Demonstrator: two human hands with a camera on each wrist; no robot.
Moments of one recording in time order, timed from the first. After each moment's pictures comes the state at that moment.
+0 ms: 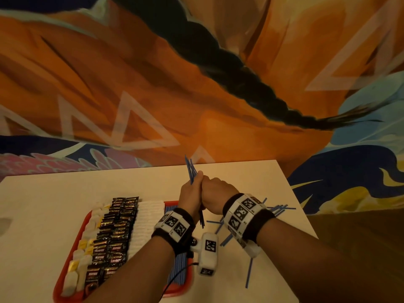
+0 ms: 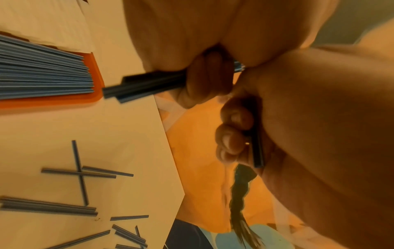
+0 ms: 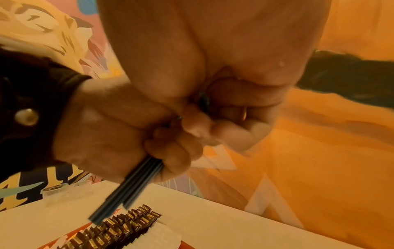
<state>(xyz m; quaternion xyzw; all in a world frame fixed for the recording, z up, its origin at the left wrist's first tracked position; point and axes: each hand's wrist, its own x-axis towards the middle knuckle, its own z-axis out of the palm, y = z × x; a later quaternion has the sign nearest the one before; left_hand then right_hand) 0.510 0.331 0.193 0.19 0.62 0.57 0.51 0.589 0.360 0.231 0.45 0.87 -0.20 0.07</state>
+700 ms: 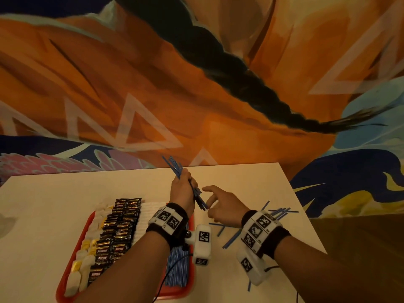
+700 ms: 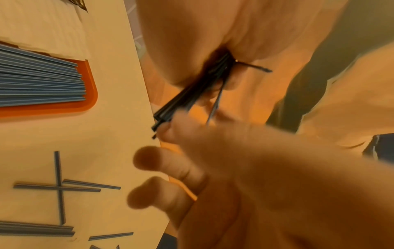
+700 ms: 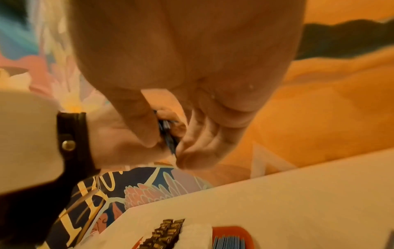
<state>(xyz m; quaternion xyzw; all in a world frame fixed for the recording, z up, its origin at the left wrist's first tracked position) 0.484 0.335 0.198 0.16 0.57 0.66 0.46 0.617 0.351 0.203 0.45 0.75 -0.48 -0.06</state>
